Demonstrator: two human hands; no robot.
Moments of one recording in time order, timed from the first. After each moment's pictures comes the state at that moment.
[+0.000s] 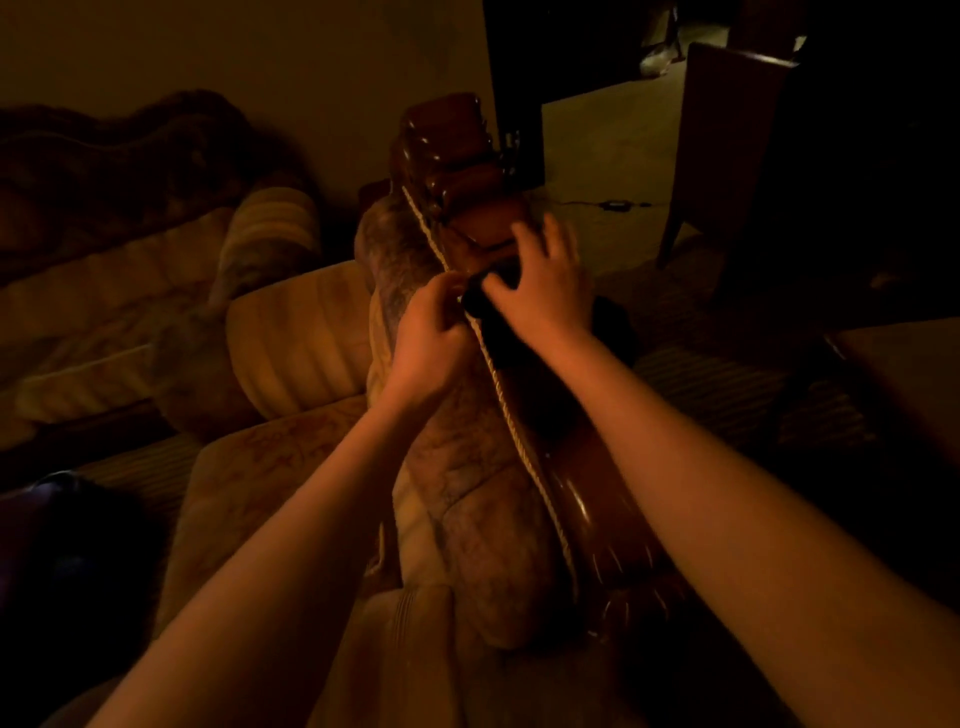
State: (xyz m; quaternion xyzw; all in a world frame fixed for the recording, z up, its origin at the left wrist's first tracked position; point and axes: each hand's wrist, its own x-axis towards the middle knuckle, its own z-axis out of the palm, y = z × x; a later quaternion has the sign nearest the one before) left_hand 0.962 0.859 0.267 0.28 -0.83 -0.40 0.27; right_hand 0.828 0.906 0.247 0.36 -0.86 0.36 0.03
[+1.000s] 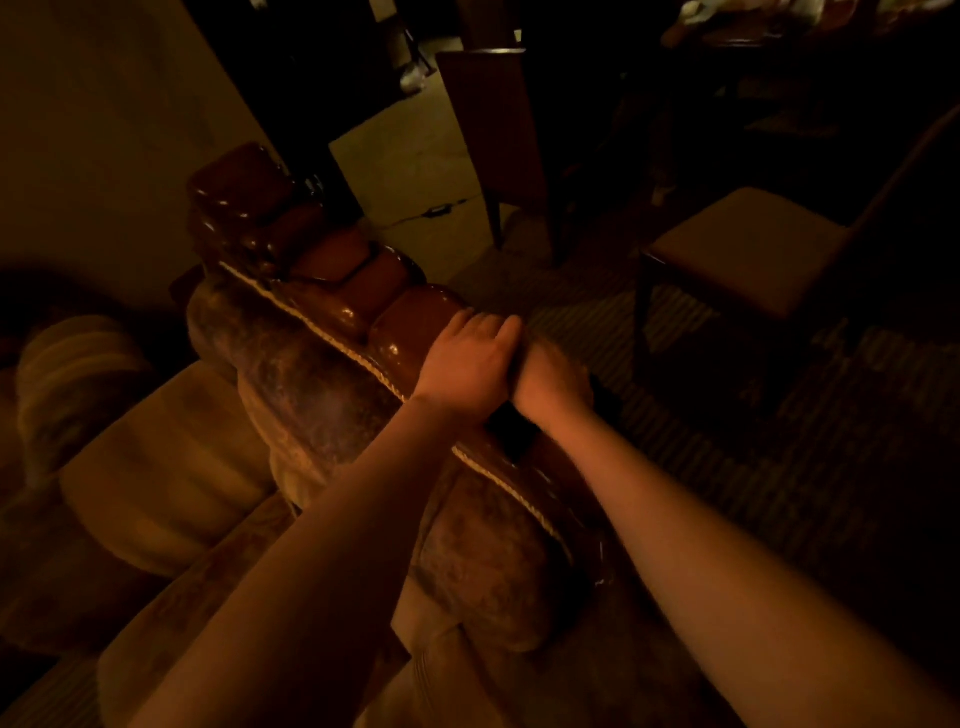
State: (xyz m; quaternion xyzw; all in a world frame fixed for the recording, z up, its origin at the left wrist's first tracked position) left_hand 0.894 0.910 0.231 -0.13 -0.99 0.08 0.02; right_hand 0.854 0.996 0.169 0.09 -0.93 0.35 -0.07
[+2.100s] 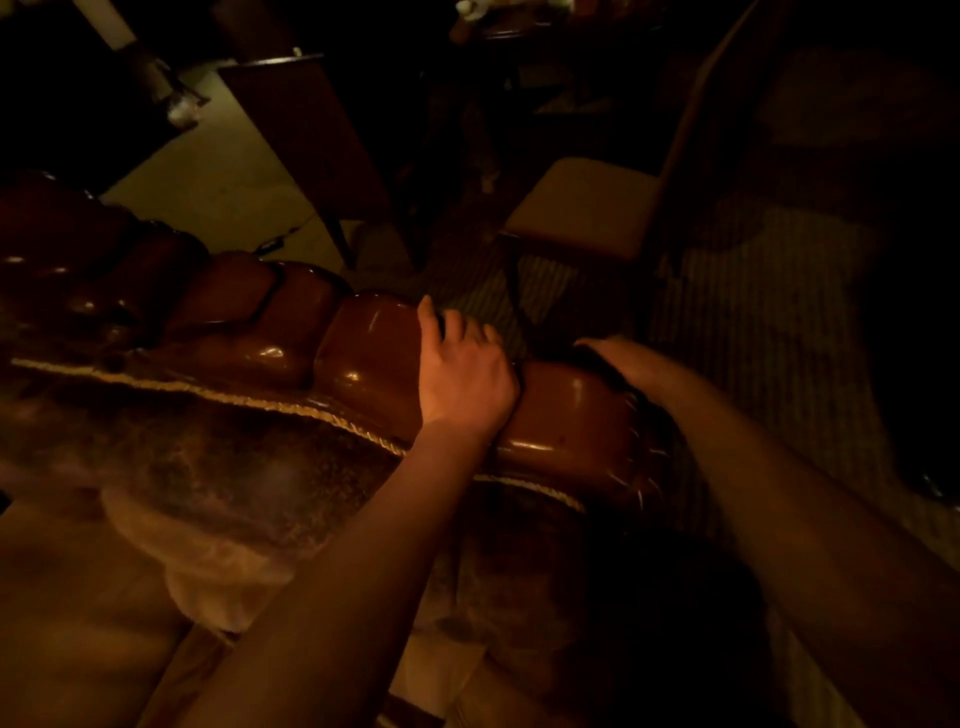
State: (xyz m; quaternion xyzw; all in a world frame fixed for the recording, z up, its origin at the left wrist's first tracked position) left_hand 0.884 0.900 0.198 -0.20 -0.95 0.21 0.06; right_hand 0.880 1.078 0.144 -0.15 -0.78 0.58 -0.19
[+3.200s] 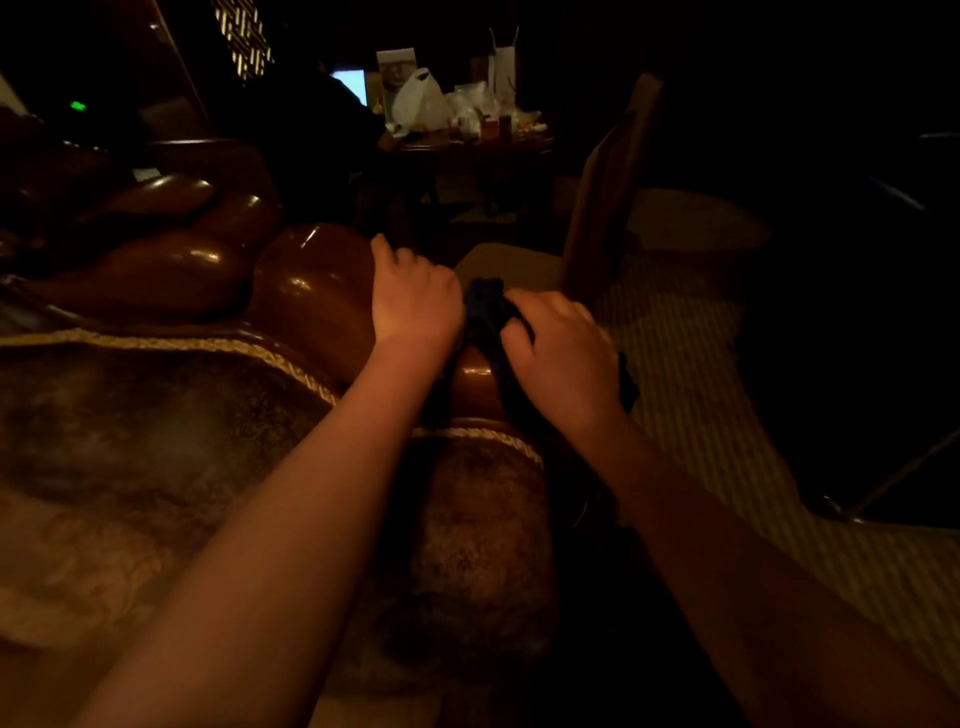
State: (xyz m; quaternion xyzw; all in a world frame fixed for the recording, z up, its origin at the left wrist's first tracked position) left_hand 0.881 0.896 0.178 -0.22 -0.93 0.18 0.21; right_hand 0.968 0.997 0.135 -0.12 -0.92 0.24 0.30
